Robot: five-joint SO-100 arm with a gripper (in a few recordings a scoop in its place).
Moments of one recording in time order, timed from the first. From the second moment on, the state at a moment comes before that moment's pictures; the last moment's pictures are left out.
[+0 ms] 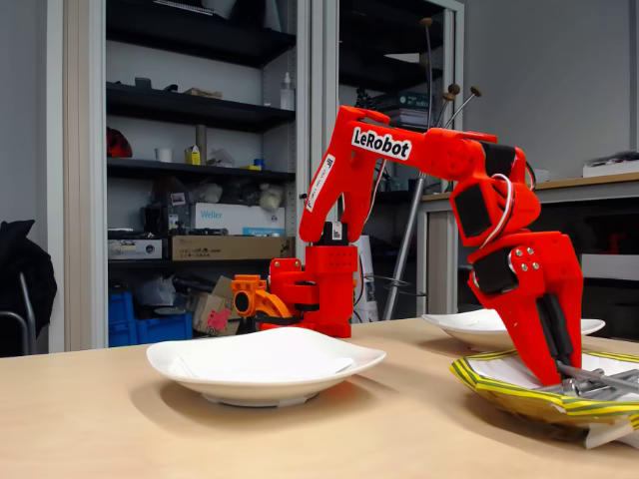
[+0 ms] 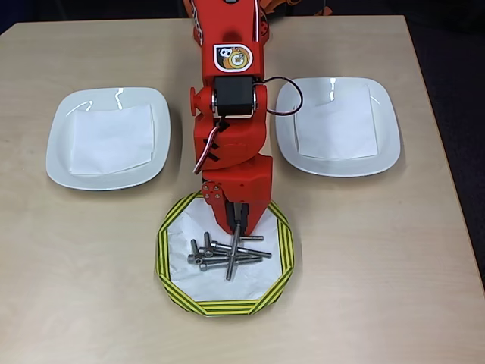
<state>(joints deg) -4.6 64.1 81.6 52.1 94.2</state>
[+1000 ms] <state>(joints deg) -2.1 64.9 64.4 68.2 87.5</state>
